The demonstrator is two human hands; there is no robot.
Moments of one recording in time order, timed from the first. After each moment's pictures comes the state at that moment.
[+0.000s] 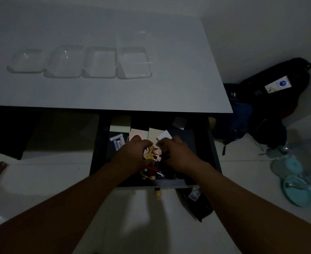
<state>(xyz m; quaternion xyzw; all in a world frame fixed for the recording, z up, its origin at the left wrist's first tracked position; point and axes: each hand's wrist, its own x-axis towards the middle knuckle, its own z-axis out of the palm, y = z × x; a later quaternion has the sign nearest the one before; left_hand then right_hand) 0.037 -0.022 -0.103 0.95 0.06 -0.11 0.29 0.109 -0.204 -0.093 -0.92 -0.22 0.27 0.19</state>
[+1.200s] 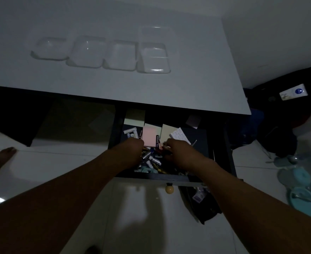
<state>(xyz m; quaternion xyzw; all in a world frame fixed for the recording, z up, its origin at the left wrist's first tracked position) 0.020 0.017 -0.097 0.96 0.05 -0.24 0.16 0.102 -0.172 -0.099 -0.91 -0.29 0.27 0.15</state>
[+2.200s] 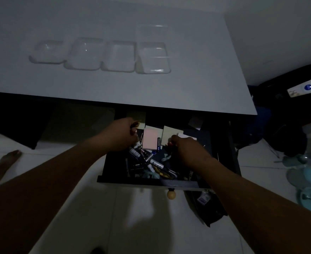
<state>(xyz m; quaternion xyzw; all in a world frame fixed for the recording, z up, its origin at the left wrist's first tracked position) 0.042 0.054 -0.049 0.92 0.15 -0.14 0.32 0.117 -0.180 -0.102 -0.92 -0.29 0.21 0.12</state>
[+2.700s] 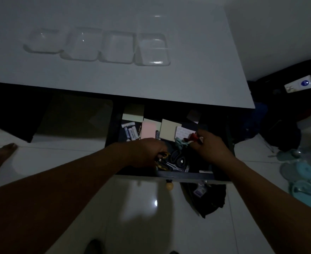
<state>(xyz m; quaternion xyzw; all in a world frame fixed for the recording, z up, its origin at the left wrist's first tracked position) 0.038 -0.014 -0.089 0.91 -0.16 -0.28 0.24 0.122 -0.239 -0.085 -0.94 -0.12 0.22 0.24</state>
